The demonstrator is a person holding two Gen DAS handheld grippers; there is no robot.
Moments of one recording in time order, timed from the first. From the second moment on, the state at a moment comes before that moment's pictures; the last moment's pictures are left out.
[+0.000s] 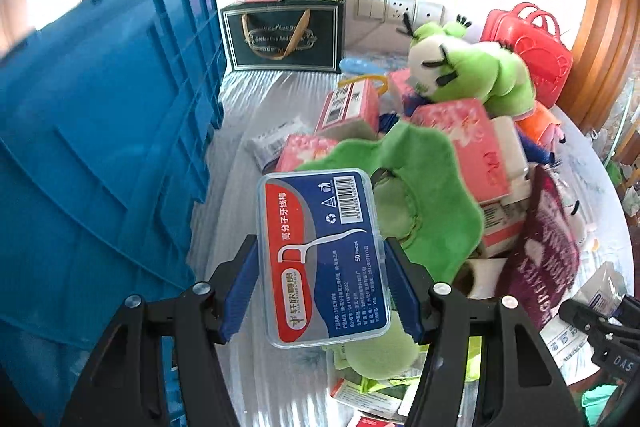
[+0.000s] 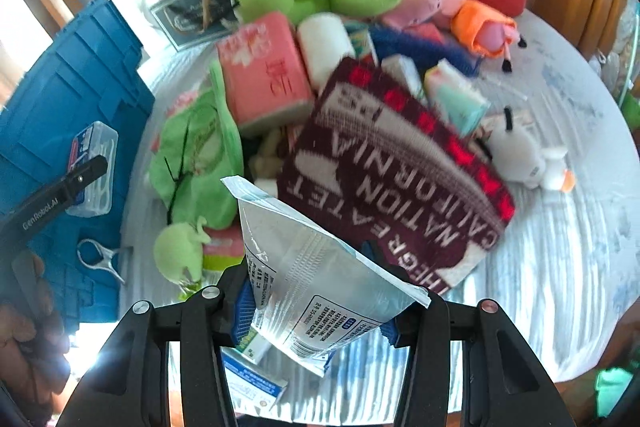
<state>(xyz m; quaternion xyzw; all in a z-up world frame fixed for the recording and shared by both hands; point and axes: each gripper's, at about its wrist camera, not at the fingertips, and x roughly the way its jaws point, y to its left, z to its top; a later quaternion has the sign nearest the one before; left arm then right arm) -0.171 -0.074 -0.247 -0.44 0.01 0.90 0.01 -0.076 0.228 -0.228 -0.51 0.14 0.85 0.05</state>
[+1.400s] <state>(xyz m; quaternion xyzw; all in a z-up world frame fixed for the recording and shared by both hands) -0.116 0.009 -0.047 -0.34 0.05 0.94 0.04 -0.011 0.314 -0.010 -0.36 0.12 0.93 0.04</state>
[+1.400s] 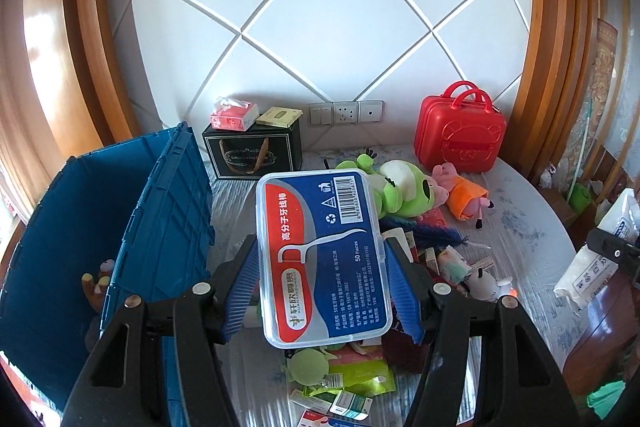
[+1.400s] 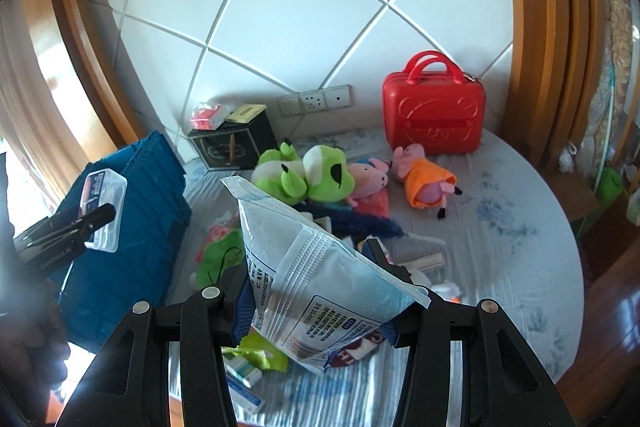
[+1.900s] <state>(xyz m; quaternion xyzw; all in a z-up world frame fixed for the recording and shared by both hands) -0.101 -0.046 -0.025 -0.33 0.02 0.94 0.03 -0.030 0.268 -0.014 -0.36 0.11 0.93 0.01</state>
